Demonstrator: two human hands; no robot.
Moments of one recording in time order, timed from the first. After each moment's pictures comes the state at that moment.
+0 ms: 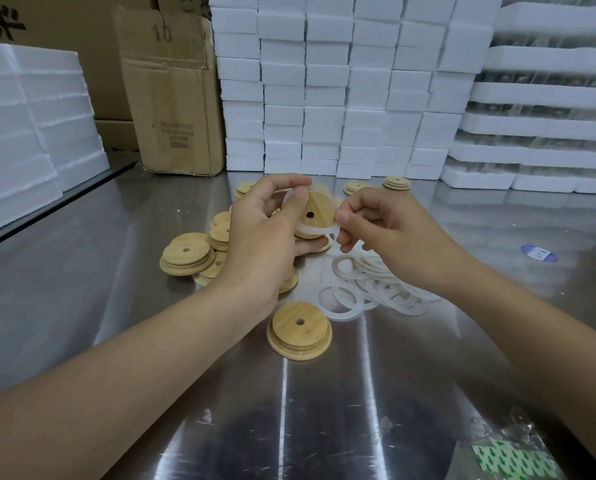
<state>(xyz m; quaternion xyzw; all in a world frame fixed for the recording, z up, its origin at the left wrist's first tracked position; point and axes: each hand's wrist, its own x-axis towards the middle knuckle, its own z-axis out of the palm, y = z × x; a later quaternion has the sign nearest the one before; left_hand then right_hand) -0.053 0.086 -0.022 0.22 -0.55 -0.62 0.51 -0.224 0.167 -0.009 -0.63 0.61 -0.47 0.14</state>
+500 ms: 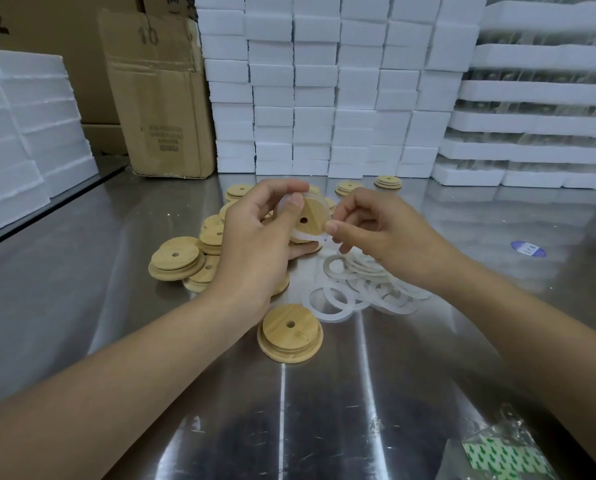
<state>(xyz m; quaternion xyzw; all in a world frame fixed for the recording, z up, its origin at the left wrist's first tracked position) -0.055 0.085 -0.028 0.19 -0.59 -0.59 0.51 -0.233 0.168 -0.011 -0.62 0.63 -0.45 0.14</state>
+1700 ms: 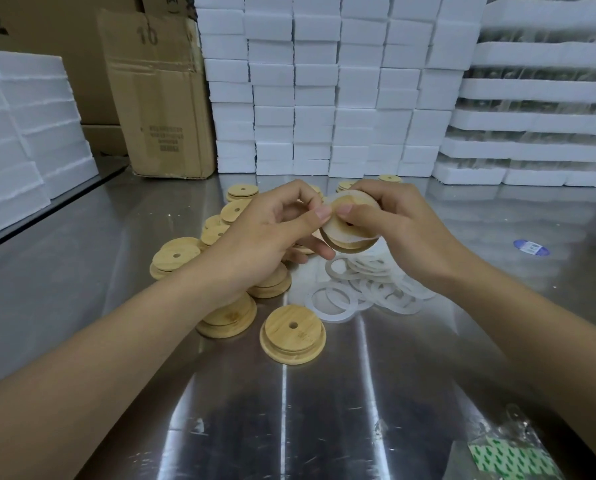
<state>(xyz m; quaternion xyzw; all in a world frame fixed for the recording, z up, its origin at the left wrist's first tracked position) -0.041 0.064 -0.010 0.13 -0.76 -0.56 0.30 -0.222 0.175 0.000 -0.62 0.56 -0.53 0.16</state>
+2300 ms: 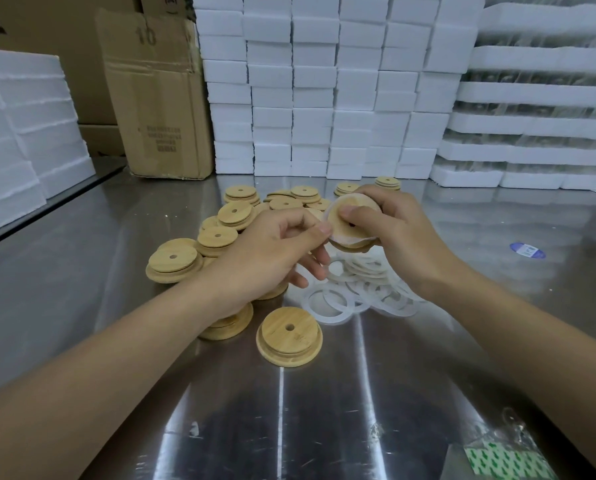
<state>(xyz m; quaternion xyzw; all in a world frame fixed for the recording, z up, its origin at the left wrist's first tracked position) -0.046 0.066 -0.022 0.18 -0.77 -0.55 0.27 -0.223 0.169 -0.009 -0.56 0.58 -0.57 0.18</state>
